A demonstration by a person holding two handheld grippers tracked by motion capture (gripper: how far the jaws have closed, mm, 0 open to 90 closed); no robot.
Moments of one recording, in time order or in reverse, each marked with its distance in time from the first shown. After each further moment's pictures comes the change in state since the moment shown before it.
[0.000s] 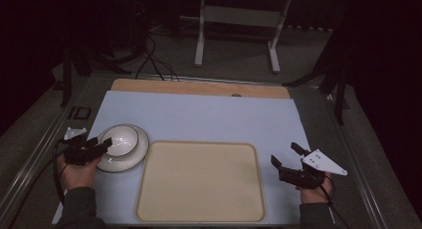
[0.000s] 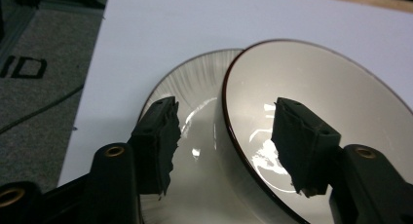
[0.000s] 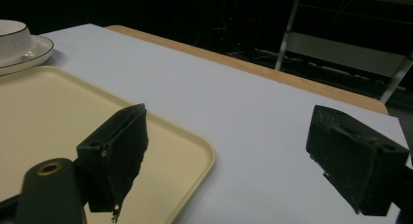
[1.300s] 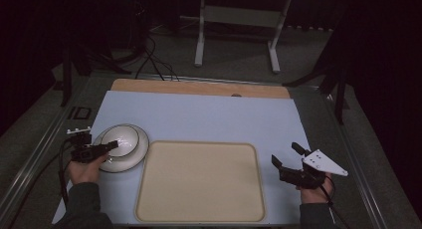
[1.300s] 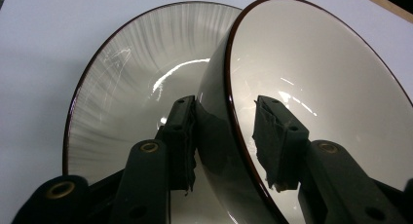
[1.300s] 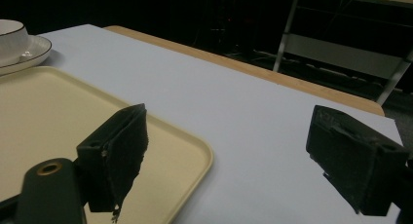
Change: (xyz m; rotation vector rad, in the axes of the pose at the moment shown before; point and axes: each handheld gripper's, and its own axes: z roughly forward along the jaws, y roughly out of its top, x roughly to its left) left arm 0.008 -0.002 0.022 0.124 -0.123 -0.174; right arm 0.000 0.000 -0.001 -0.005 -0.006 -0.009
